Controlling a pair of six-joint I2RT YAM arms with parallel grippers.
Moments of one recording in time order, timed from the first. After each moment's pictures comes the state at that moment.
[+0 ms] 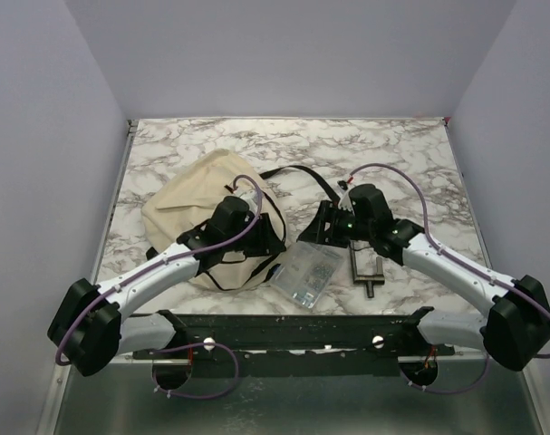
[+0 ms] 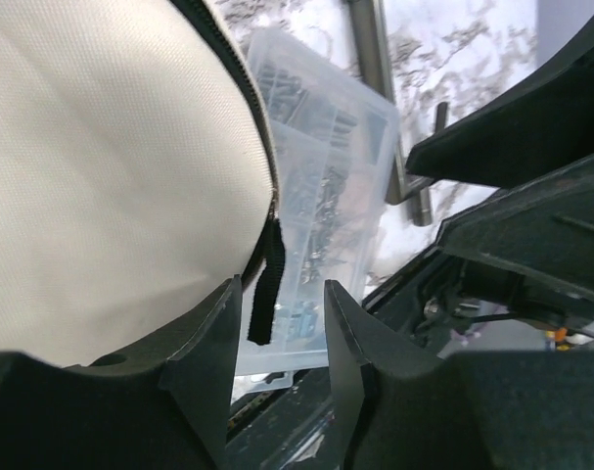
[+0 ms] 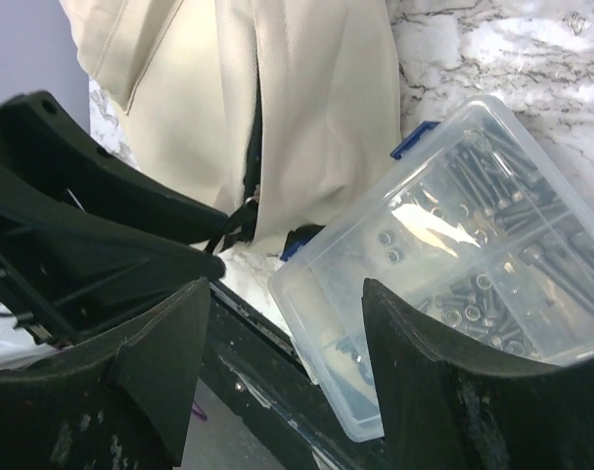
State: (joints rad) left arm -0.68 1.17 0.70 -0.13 0.30 -0.75; right arm 0.62 1.18 0.77 -0.23 -0.30 0.76
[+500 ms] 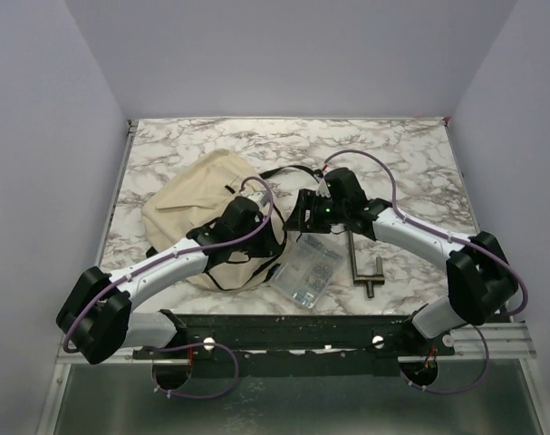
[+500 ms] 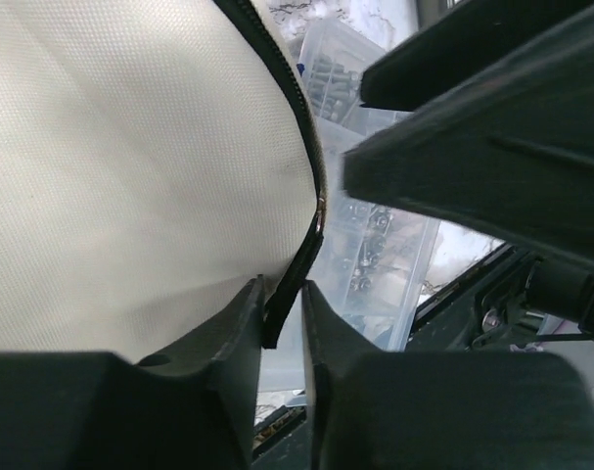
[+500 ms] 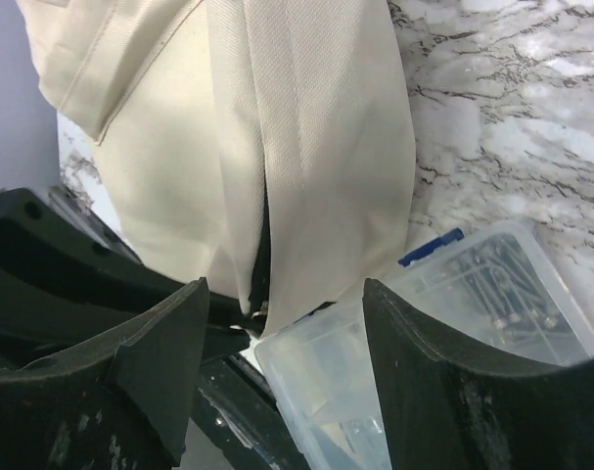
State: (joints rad) left arm -0.73 1.26 0.73 -0.20 0.19 -0.68; right arm 0.63 1.50 0.96 -0.17 -0.35 0.68
